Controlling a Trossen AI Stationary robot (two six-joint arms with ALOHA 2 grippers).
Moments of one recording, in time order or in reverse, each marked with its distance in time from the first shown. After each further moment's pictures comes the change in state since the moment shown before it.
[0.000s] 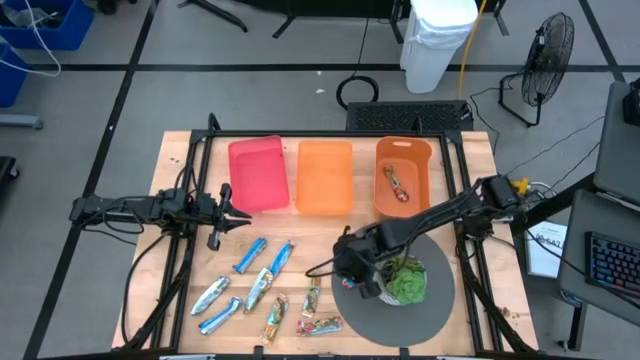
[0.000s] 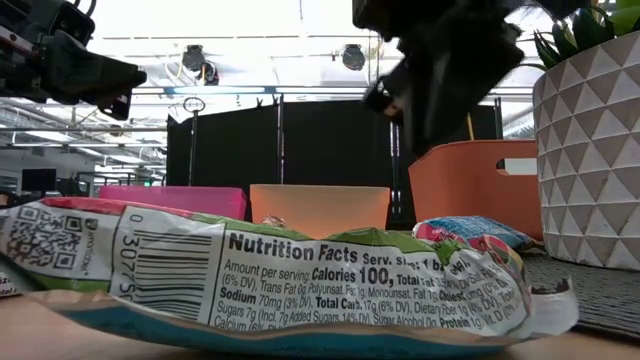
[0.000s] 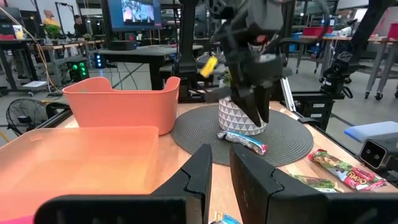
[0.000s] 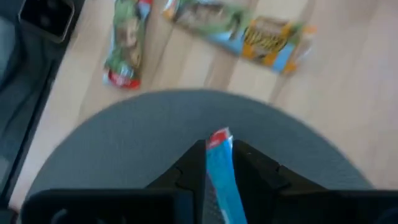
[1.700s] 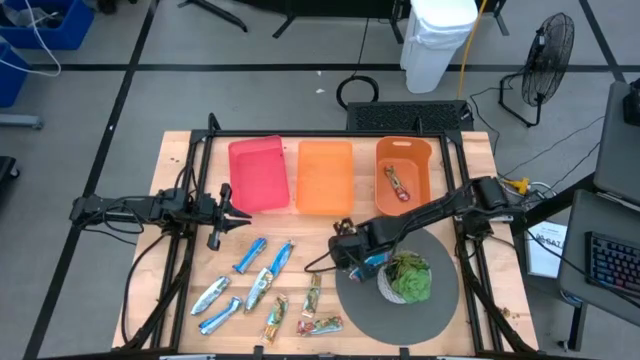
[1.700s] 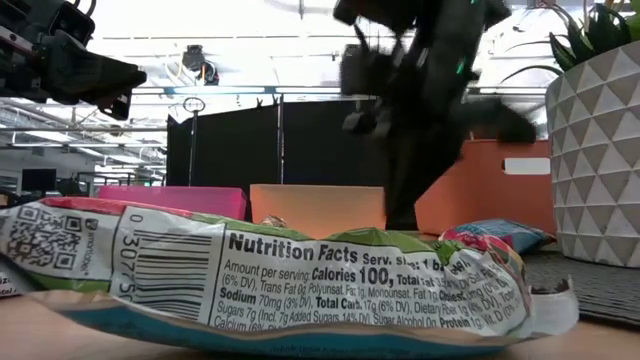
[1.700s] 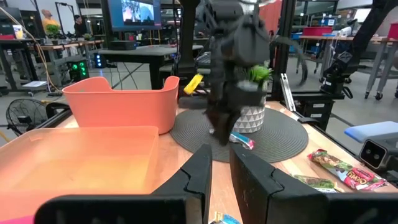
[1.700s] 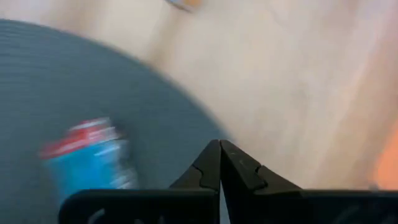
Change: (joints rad) left arm 0.000 0.000 0.000 0.000 0.000 0.000; right arm -0.056 0.066 0.001 -0.063 0.264 -0.261
